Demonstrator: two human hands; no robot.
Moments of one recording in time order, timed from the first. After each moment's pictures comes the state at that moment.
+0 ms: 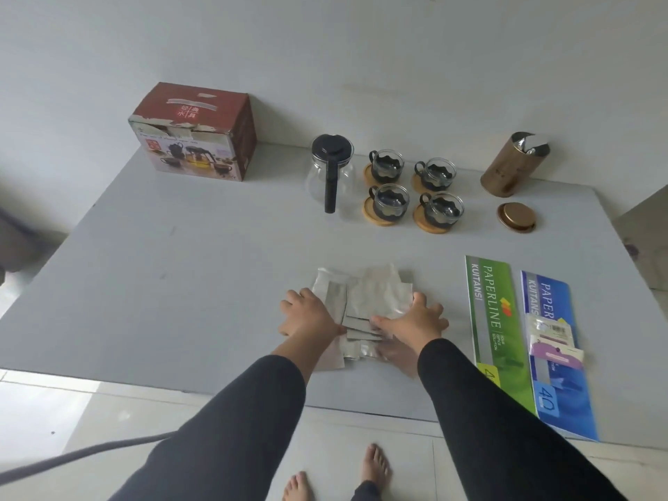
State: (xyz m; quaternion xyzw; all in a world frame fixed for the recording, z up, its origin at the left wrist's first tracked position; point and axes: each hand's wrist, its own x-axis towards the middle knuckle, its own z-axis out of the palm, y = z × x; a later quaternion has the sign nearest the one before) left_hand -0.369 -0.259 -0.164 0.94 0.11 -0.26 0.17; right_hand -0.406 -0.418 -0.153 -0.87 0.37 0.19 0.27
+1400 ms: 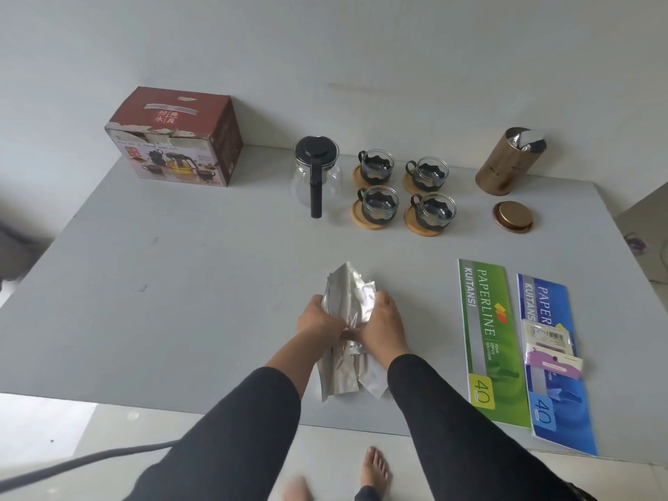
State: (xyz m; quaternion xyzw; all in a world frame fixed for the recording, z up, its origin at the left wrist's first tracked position) left_hand -0.356 -0.292 -0.181 0.82 0.17 -0.29 0.47; right_hand -0.392 -0.400 -0.173 -0.91 0.22 0.09 0.35
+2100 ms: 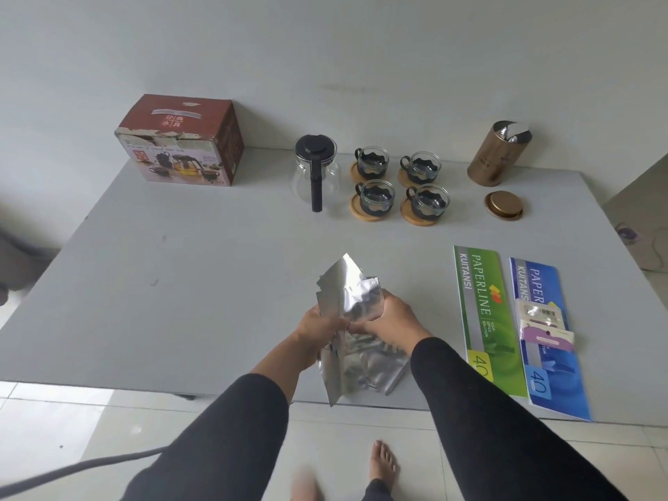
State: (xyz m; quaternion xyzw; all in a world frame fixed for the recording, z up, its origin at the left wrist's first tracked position) left_hand -0.393 -0.265 -0.176 0.64 0.11 -0.36 0.67; right_hand -0.420 -0.414 -0.149 -0.86 0.20 0.16 0.43
